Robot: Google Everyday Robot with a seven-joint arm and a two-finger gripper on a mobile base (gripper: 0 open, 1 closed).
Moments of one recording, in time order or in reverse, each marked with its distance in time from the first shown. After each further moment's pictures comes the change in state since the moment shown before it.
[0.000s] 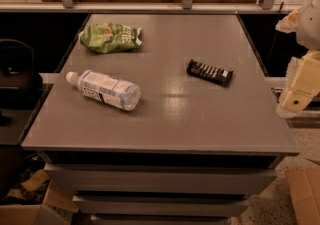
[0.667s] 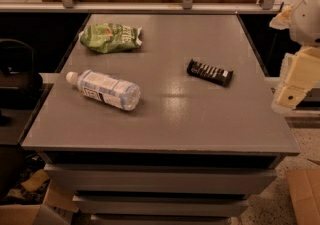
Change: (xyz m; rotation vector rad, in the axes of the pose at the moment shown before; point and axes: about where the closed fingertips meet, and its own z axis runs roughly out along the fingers) arm -0.008 -0.007 0.003 -0.001 -0.001 -0.027
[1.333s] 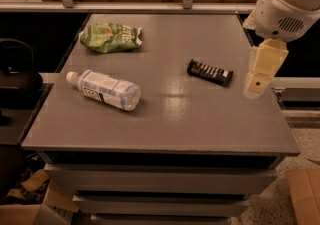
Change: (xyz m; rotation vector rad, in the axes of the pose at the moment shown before) arm -0.026 -0.034 0.040 -0.057 0.012 -0.018
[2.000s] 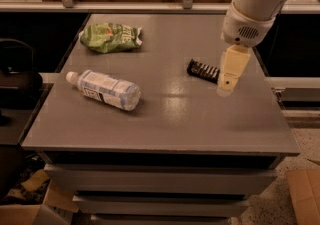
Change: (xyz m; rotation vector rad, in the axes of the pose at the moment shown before) arm -0.027 -0.028 0.061 -0.083 0.021 0.028
